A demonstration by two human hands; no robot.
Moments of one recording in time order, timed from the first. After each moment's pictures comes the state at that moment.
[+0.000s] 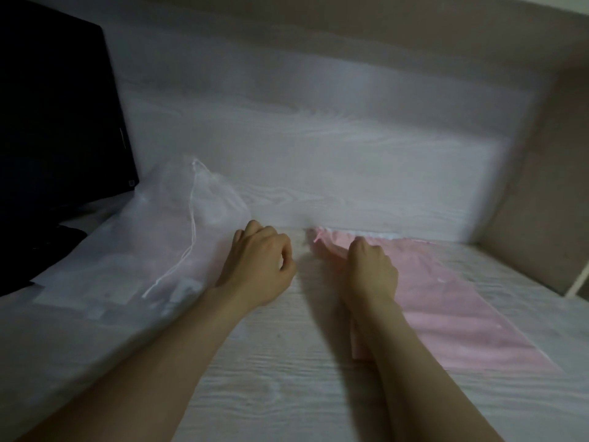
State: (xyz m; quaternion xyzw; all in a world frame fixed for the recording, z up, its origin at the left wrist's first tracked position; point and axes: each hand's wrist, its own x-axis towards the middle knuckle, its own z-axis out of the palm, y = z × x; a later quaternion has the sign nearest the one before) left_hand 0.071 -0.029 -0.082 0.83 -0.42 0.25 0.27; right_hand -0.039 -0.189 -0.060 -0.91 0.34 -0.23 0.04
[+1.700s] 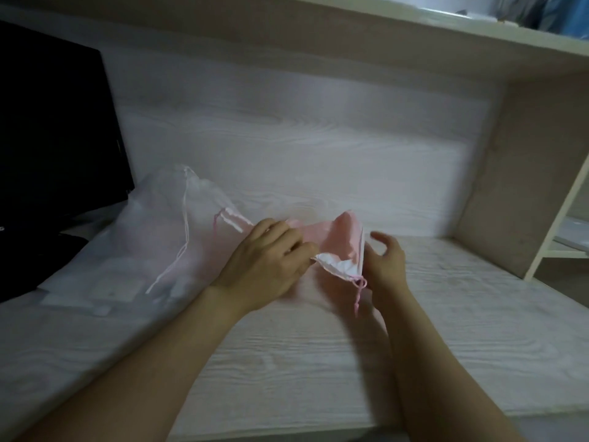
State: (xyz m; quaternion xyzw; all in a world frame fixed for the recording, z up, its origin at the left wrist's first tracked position) left_hand 0.021 -0.012 -0.057 0.63 -0.57 0.50 0.17; right_hand -0.079 -0.215 -0.059 -0.62 0.28 -0.39 0.62
